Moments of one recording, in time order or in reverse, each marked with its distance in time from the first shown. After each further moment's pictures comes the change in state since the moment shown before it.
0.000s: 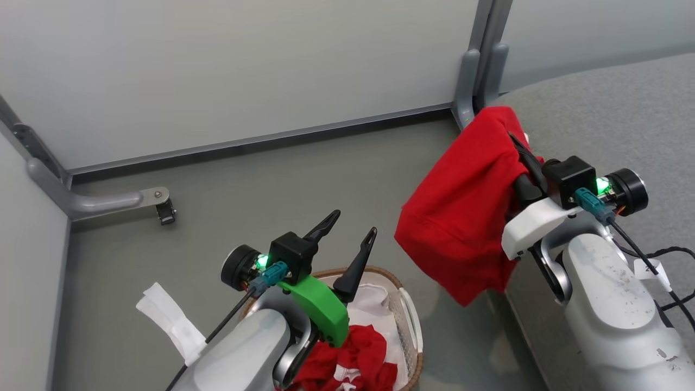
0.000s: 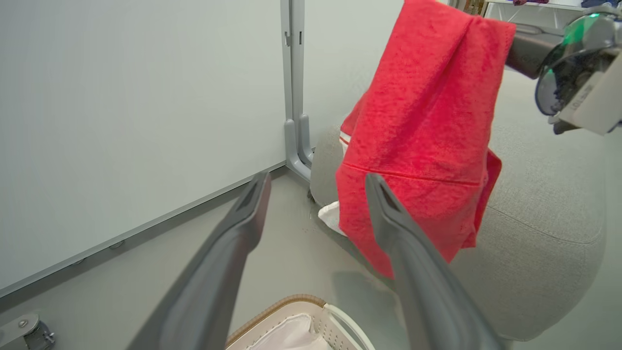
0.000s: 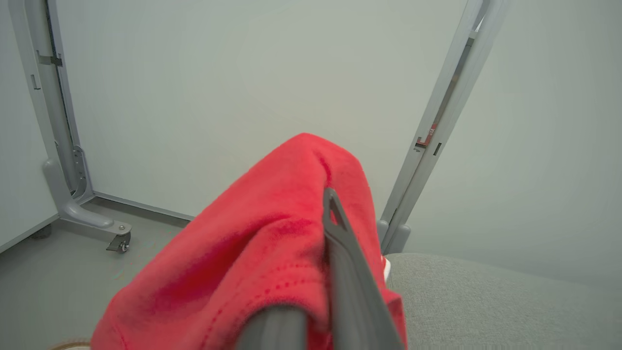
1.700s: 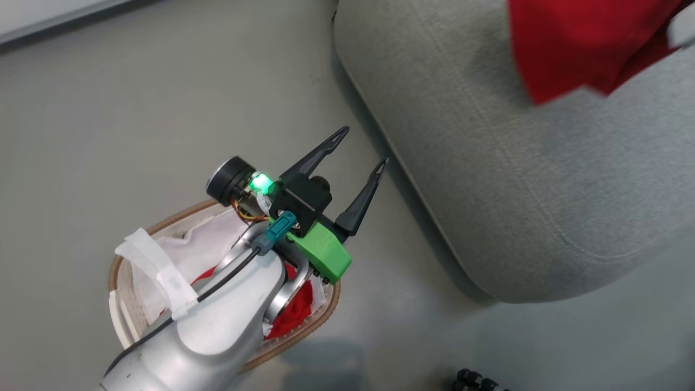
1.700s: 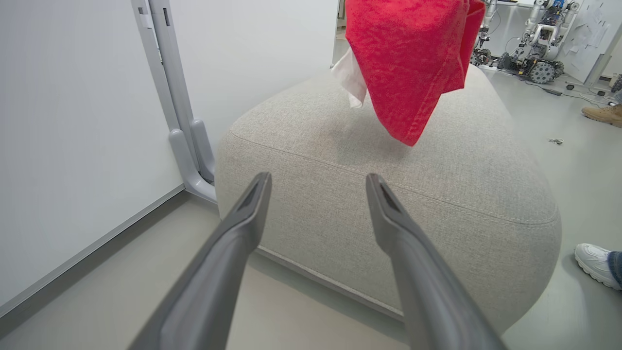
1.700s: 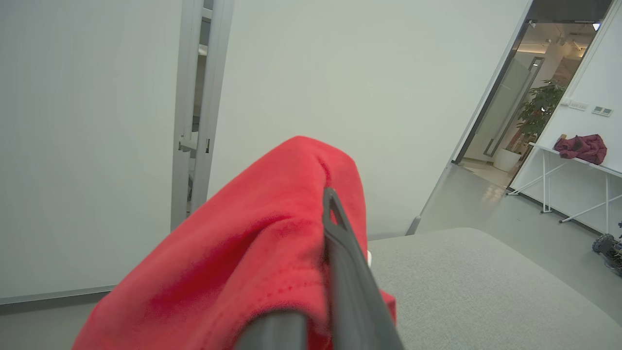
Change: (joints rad) left arm -0.171 0.063 0.008 -0.157 0.199 0.022 0.034; right arm -0.460 -0.177 -0.270 0.047 0.109 0.000 0.084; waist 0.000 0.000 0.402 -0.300
